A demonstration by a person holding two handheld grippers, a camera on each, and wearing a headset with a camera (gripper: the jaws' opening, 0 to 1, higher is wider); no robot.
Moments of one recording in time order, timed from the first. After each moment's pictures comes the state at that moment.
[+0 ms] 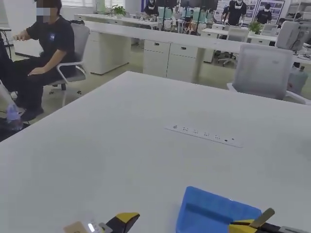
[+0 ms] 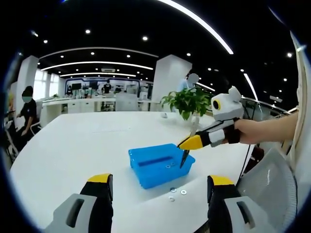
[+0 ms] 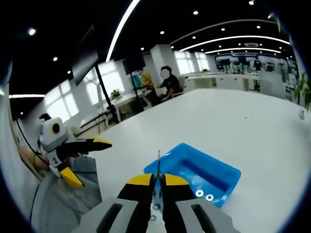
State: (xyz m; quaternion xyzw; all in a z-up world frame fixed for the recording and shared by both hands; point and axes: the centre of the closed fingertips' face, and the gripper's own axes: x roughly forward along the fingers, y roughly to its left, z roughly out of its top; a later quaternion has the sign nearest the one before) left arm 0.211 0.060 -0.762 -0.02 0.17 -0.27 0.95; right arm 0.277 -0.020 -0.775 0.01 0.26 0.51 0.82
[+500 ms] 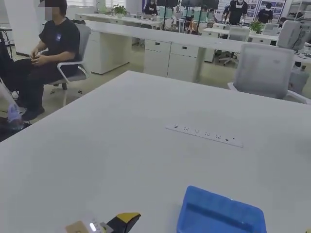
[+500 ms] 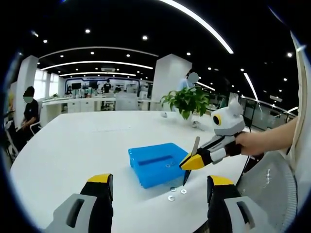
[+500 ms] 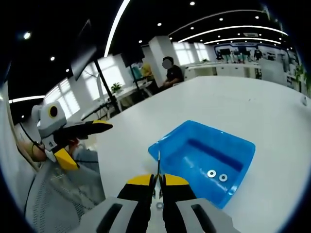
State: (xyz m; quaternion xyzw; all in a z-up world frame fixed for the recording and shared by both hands) left arm 0.210 0.061 -0.763 -0.02 0.17 -0.27 0.95; right arm 0.256 -0.018 -0.813 0.01 0.30 0.52 0.80
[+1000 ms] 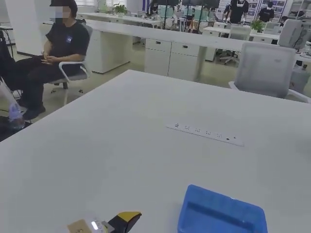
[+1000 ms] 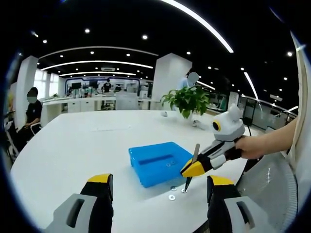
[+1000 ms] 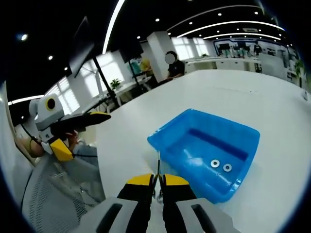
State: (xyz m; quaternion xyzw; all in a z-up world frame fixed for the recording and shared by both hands) left arm 0.210 0.061 -0.764 -0.02 0.17 -0.27 0.95; right arm 0.248 -0.020 -0.830 0.00 0.32 0.52 0.79
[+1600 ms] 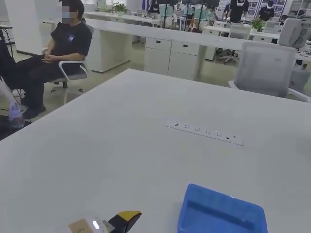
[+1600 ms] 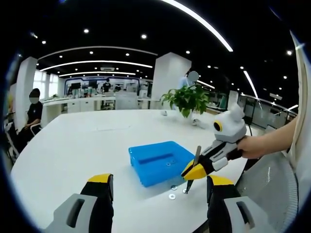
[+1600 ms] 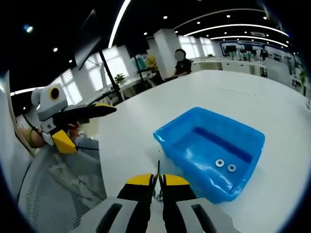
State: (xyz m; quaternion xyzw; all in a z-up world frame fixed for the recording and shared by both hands) left arm 0.210 0.060 -0.765 -0.01 0.17 -0.27 0.95; right arm 0.237 -0.016 -0.834 -0.03 0.32 0.53 0.78
